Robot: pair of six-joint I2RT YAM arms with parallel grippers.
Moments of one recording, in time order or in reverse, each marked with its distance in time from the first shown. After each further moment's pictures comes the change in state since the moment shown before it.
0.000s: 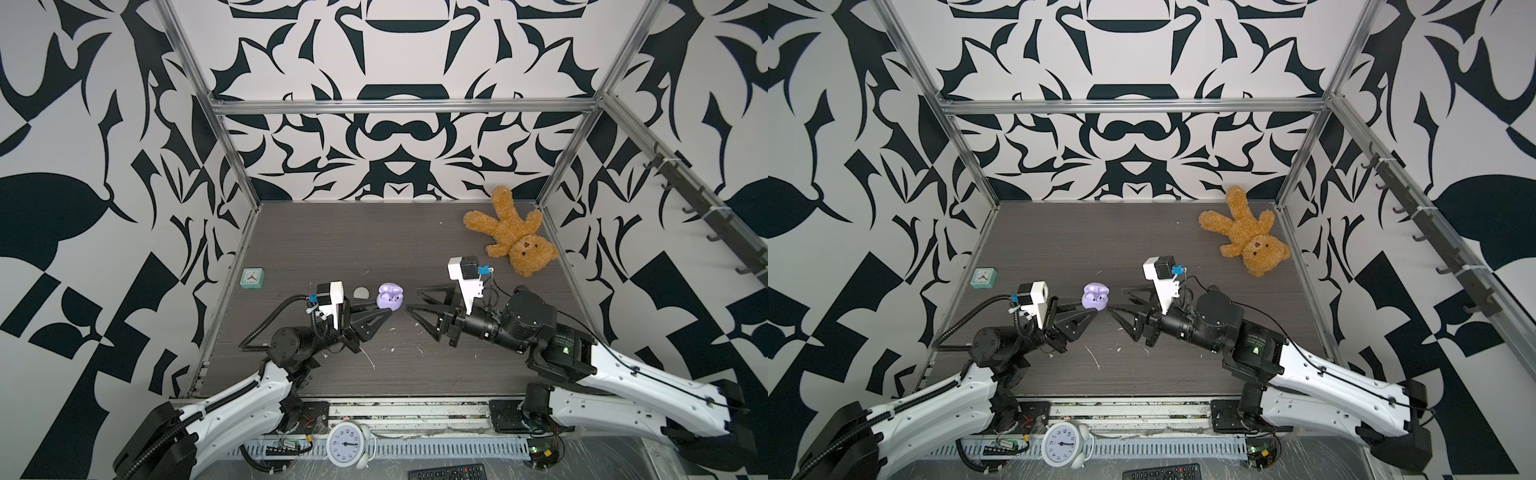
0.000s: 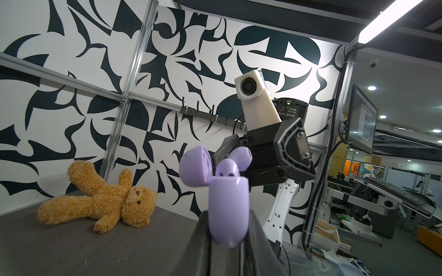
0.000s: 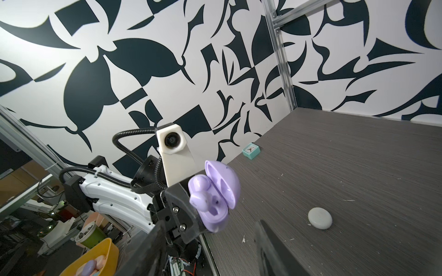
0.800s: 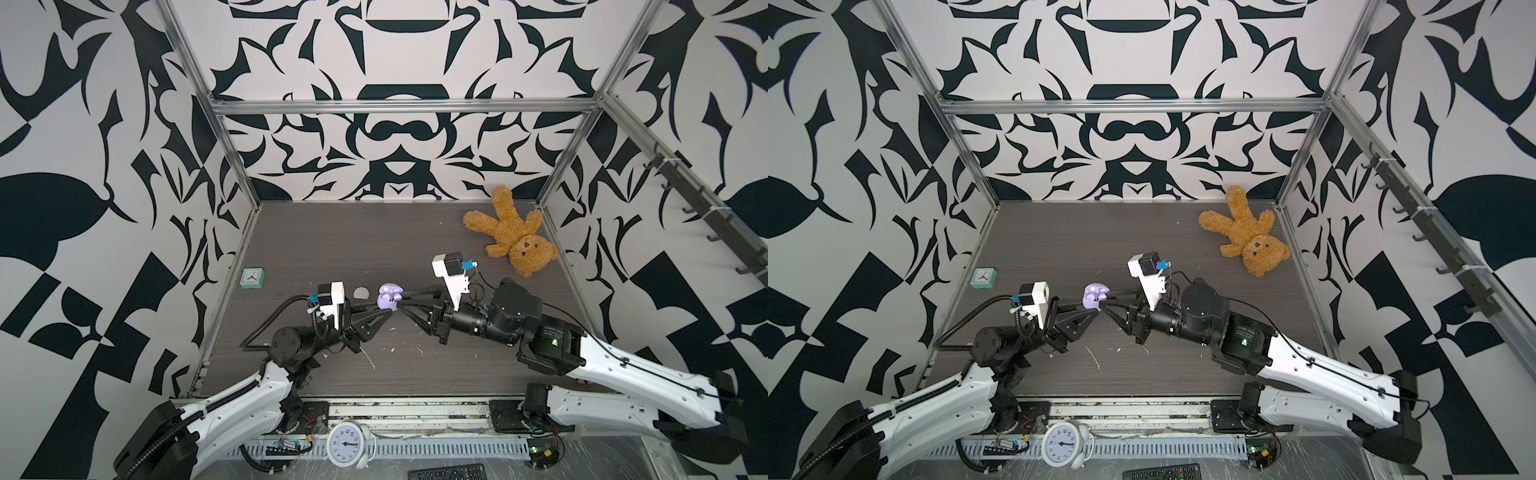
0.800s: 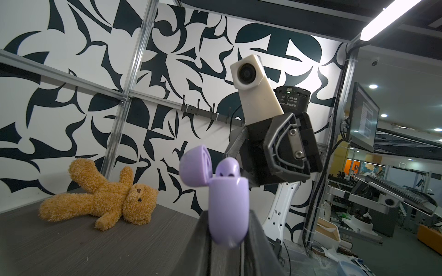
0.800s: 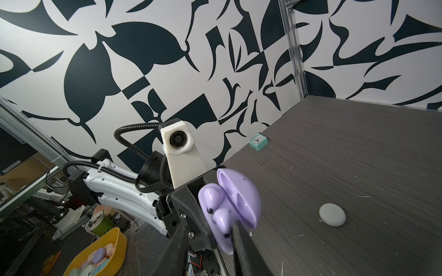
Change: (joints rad) left arm 0.000 0.006 -0.004 0.002 0.003 0.004; right arm 0.000 0.076 0.059 -0.035 -0.045 0.011
